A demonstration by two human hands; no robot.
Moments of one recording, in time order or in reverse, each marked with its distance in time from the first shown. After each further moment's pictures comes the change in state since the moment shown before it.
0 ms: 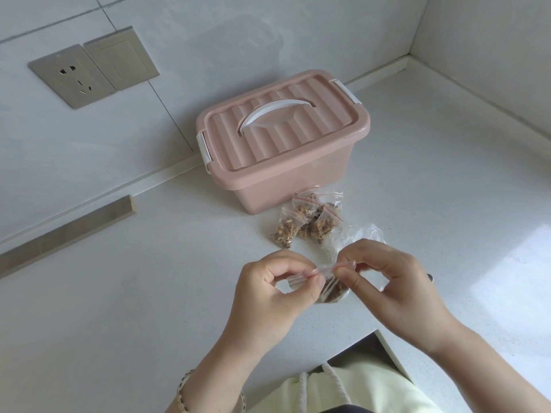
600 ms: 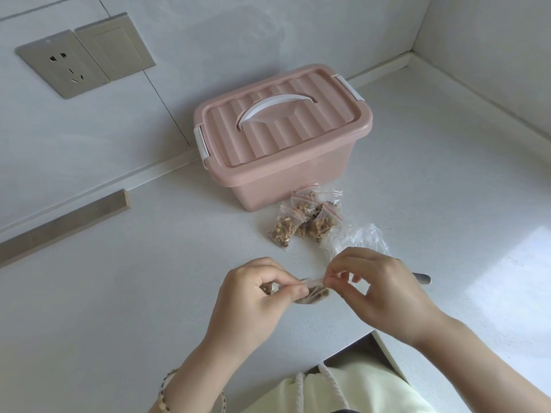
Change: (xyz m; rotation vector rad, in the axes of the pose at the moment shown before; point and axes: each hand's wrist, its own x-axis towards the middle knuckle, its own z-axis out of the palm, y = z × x) left_hand -0.001 -0.008 -0.017 0.347 0.038 -0.100; right_hand 0.005 0.022 0.006 -0.362 -0.124 -0.044
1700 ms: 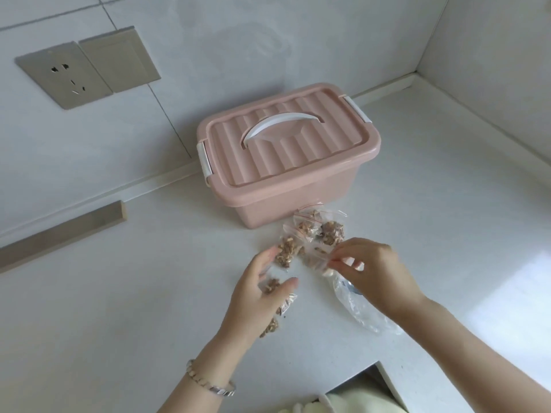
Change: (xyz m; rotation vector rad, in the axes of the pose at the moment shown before) left_hand 0.050 -0.066 0.017 -0.183 -0.008 -0.211; right_hand 0.053 0.040 0.009 0.003 0.029 0.211
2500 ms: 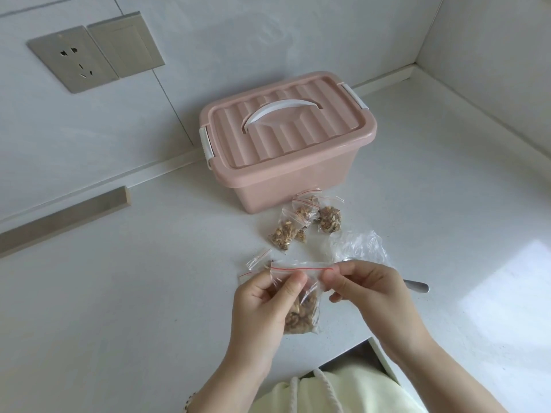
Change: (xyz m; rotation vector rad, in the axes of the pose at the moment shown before) left_hand -0.073 0.049 0.023 -0.439 0.186 -0.022; right_hand -0.064 -0.063 -0.003 0.866 -0.006 0.423
